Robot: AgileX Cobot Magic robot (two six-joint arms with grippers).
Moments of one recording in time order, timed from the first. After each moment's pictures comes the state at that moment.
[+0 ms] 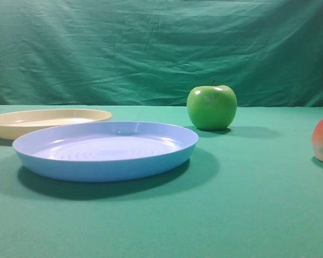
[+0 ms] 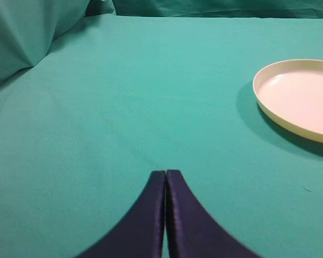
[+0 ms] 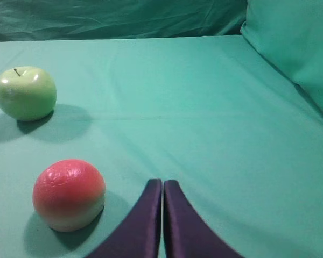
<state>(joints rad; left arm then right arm) 0.05 -0.02 0.01 0.33 0.38 -0.33 0.04 -0.01 0.03 0.03 0.37 -0.05</state>
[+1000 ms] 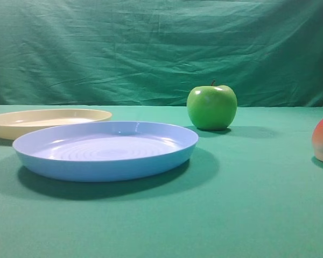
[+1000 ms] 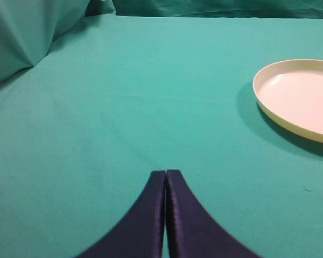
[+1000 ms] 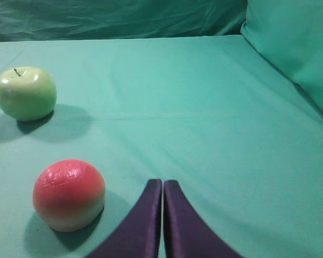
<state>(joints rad) 0.05 -0.02 0.01 0.33 0.38 -0.33 0.04 -0.01 0.03 0.07 0.29 -0.05</state>
